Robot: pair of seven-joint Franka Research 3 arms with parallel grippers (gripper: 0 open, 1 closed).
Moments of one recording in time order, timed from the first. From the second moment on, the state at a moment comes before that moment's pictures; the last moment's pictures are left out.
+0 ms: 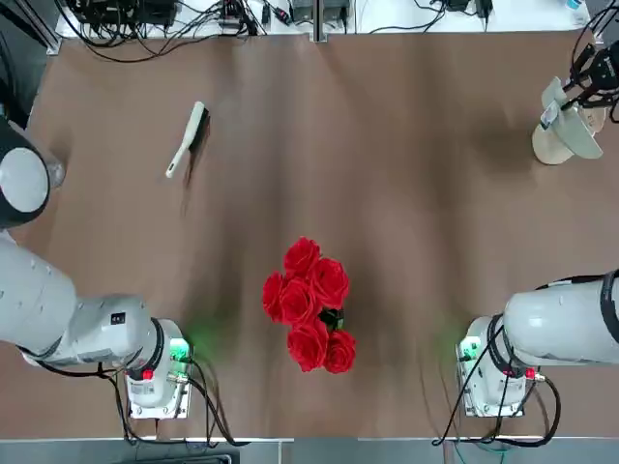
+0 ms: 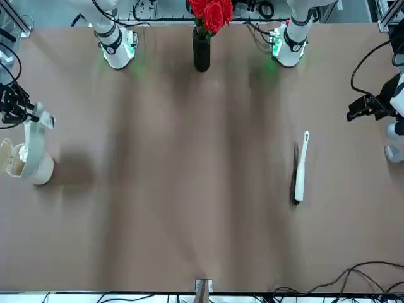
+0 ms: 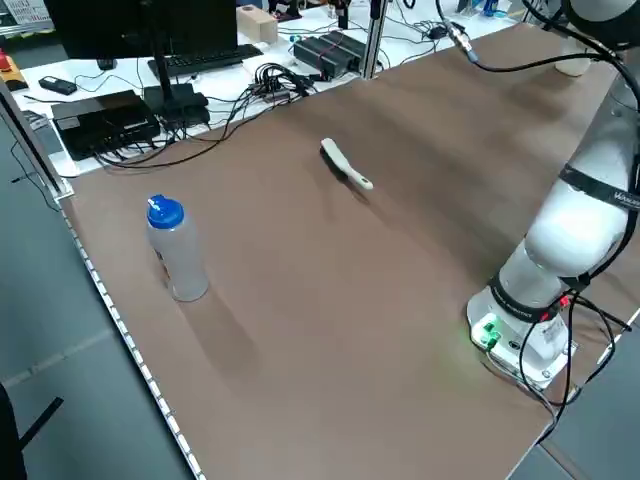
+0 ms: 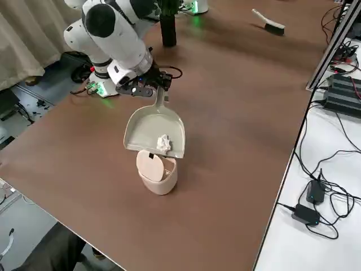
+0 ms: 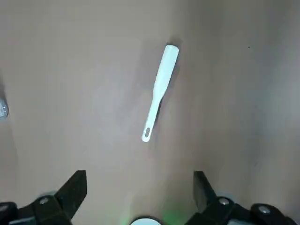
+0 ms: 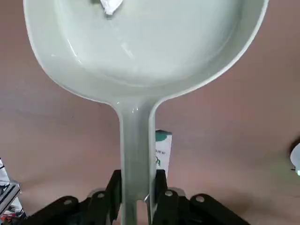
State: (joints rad) left arm 0.09 0.10 -0.11 -1.47 0.00 1.46 -0.04; right arm -0.09 -0.05 -0.43 -2.00 0.41 1.71 0.72
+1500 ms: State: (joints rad) left arm 0.12 0.11 -0.11 -1.47 0.00 1.47 -0.04; right arm -0.07 -0.05 -0.22 -1.88 0.25 1.61 0.68
